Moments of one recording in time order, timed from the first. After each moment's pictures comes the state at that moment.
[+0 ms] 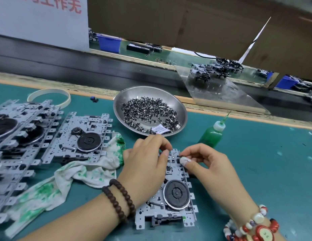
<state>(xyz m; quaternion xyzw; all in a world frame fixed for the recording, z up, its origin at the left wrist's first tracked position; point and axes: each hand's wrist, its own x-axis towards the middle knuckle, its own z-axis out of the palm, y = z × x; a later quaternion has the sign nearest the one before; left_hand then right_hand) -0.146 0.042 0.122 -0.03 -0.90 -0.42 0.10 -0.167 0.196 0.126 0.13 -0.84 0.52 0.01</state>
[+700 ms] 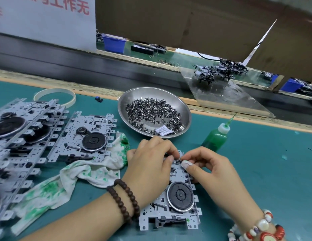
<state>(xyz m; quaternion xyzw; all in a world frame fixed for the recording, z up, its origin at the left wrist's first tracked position) -0.147 0.041 0.121 -0.05 -0.91 -0.40 0.09 -0.166 0.196 0.126 0.14 -0.86 0.49 0.00</state>
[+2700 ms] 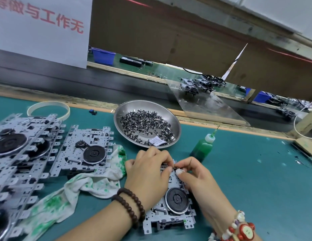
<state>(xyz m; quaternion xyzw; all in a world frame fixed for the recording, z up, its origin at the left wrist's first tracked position) -0.149 0.042 0.119 -0.05 -0.91 -0.41 0.09 -0.155 0.176 0.122 0.00 -0.80 0.59 -0.05</state>
